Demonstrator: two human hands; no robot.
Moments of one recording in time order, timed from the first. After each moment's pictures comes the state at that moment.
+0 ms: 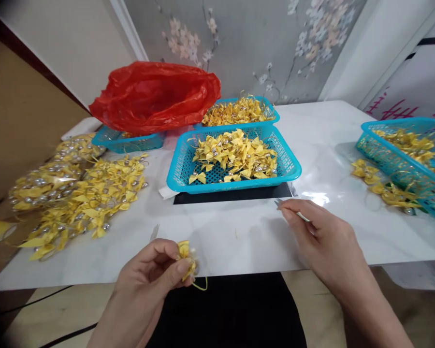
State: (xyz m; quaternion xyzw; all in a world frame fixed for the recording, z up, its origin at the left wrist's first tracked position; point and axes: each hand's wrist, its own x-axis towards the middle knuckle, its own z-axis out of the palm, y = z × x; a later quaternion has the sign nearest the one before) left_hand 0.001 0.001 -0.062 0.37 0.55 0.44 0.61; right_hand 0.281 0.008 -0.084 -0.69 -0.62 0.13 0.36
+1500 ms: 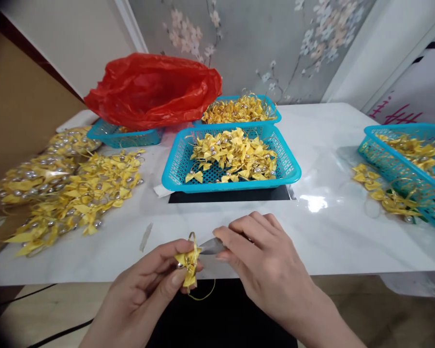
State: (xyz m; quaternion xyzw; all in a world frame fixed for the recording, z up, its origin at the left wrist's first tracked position) left_hand 0.014 -0.006 -0.045 0.48 0.53 0.39 0.57; right_hand 0.220 0.013 -0.066 -0.42 -0.83 0.11 0.35
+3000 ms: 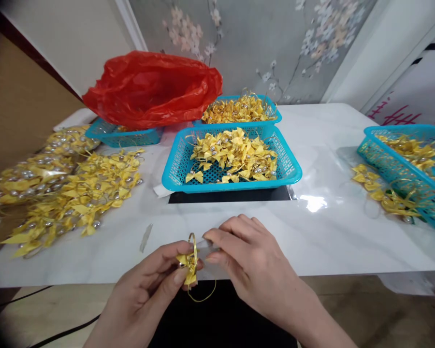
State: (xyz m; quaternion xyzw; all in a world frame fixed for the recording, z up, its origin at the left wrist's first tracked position) left_hand 0.009 -0.005 -0.051 0.51 0.55 0.35 0.56; right_hand 0.208 0.019 -0.068 -0.42 -0.80 0.23 0.36
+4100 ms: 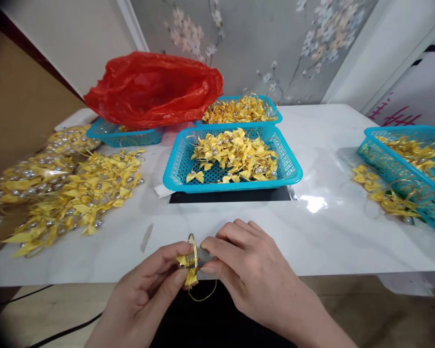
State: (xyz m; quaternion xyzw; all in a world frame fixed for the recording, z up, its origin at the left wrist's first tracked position) left_hand 0.011 -0.007 -0.051 0.50 0.55 0.38 0.55; right_hand 0.203 0.016 -0.062 -0.41 -0.83 0.24 0.31
